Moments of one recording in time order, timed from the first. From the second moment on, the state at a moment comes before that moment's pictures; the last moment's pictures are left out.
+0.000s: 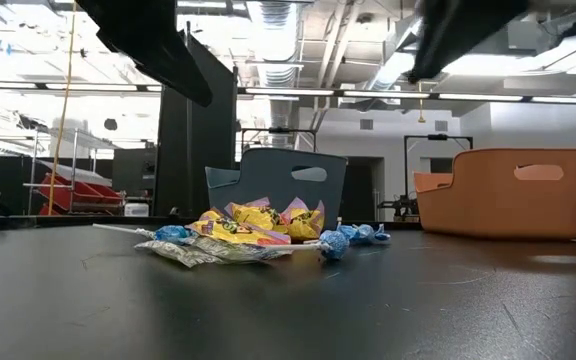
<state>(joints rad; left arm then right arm) -0.47 1.49 1.04 -0.45 -0.64 -0.43 0.46 1.56 1.28 -0.88 0.51 0.35</state>
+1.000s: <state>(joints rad) -0.59 1.38 1.04 -0.53 -0.80 -0.44 0.37 2.00 1.36 -0.46 0.13 -0.02</state>
